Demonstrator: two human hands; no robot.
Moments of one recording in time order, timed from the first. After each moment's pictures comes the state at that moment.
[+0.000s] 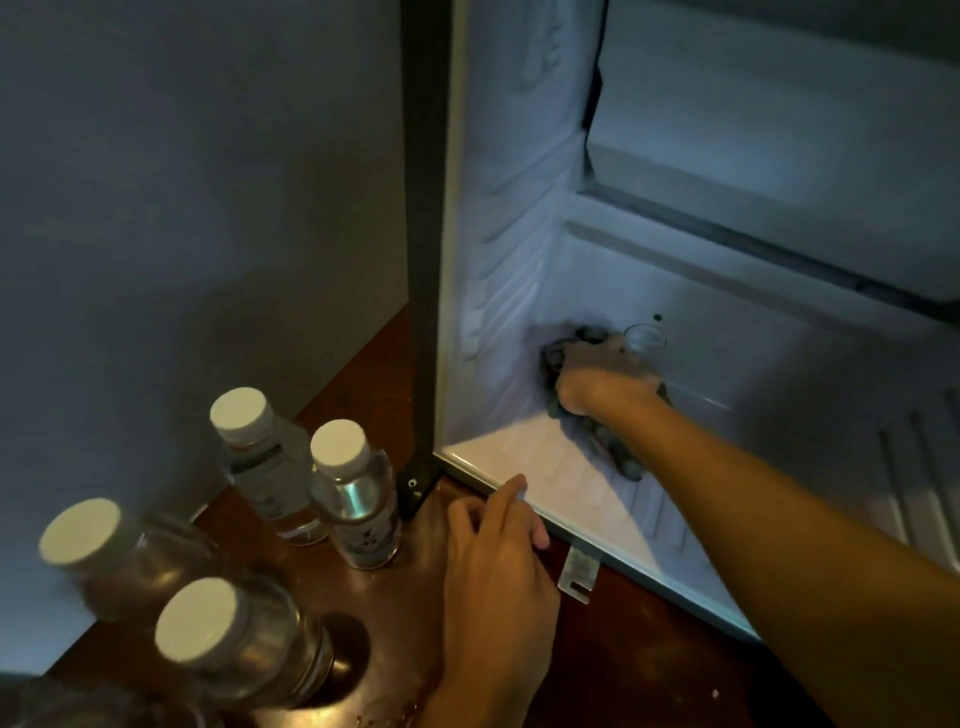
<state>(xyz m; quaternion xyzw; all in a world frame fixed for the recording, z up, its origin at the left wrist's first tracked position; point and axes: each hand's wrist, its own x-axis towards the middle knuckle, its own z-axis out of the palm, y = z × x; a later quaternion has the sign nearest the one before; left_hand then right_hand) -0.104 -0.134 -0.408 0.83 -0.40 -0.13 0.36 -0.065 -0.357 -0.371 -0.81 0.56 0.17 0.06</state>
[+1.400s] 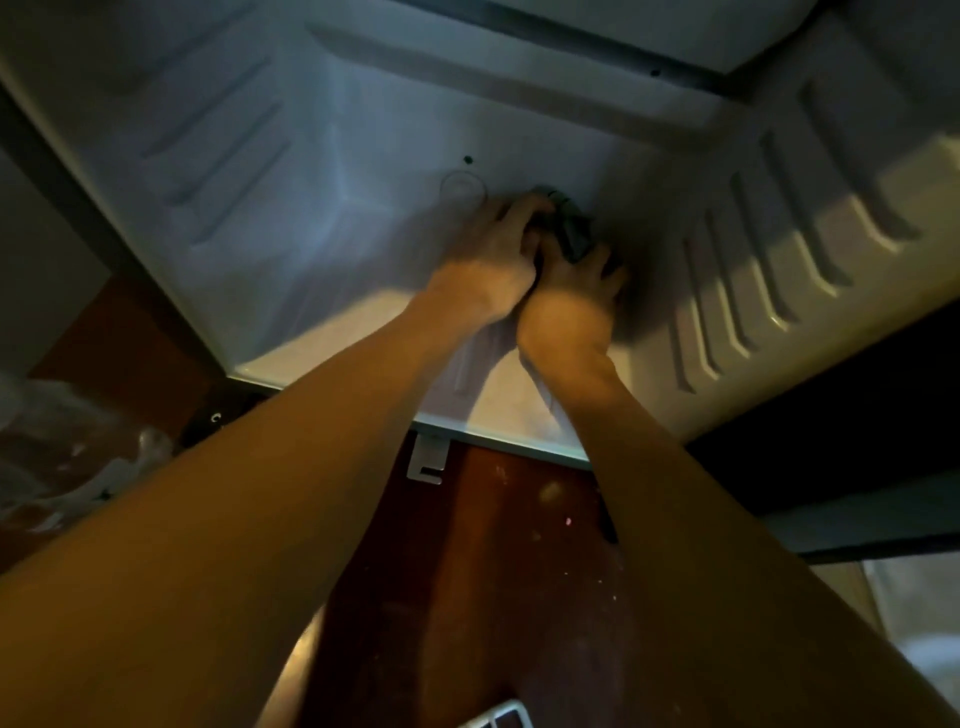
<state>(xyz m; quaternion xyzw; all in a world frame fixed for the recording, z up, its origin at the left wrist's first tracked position) -0.110 -0.355 -0.404 0.67 -0.63 -0.17 0.35 -0.204 -0.354 -0.419 -0.73 0.68 -0.12 0.00</state>
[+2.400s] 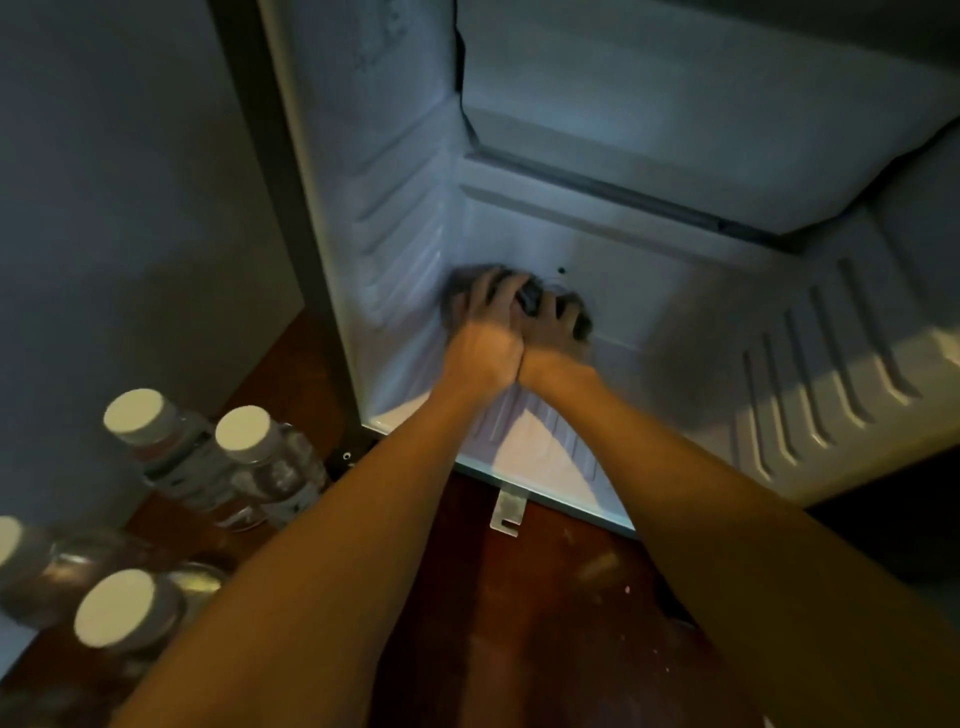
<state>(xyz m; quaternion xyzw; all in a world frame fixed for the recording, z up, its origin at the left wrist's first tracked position) -0.046 -0.309 -0.399 0.76 -0.50 -0.10 0.40 -0.112 -0.354 -0.374 -0.84 0.54 0.04 0.11</state>
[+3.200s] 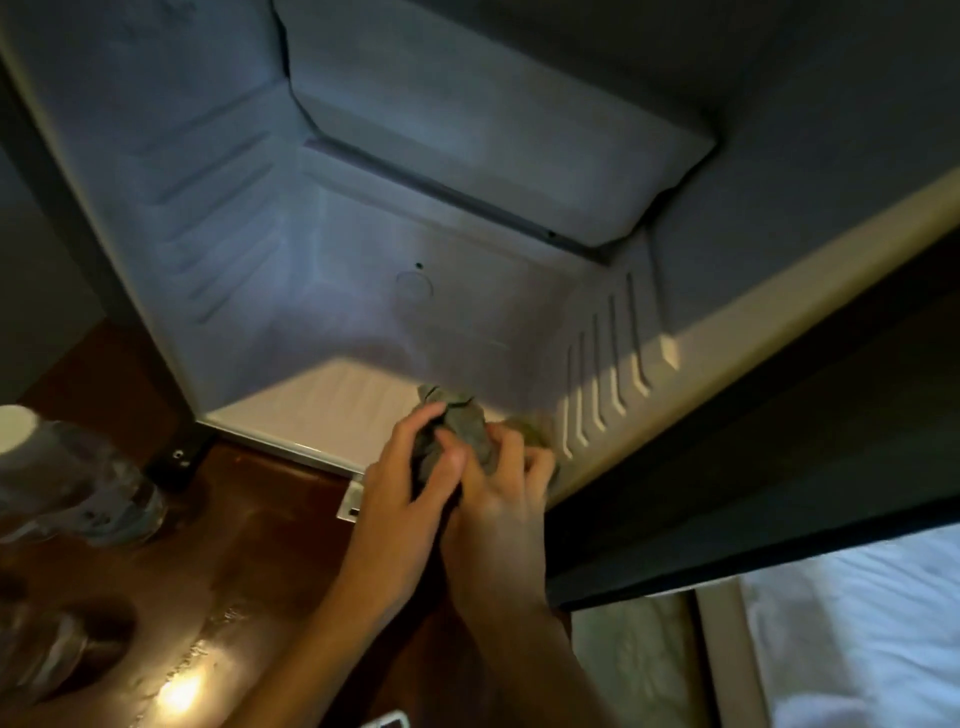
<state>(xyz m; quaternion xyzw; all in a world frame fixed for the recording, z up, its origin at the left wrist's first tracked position) -0.183 -0.171 -0.364 0.58 -0.36 -0.42 0.60 -0.277 -0.200 -0.355 -0.84 0.51 -0.19 0.04</state>
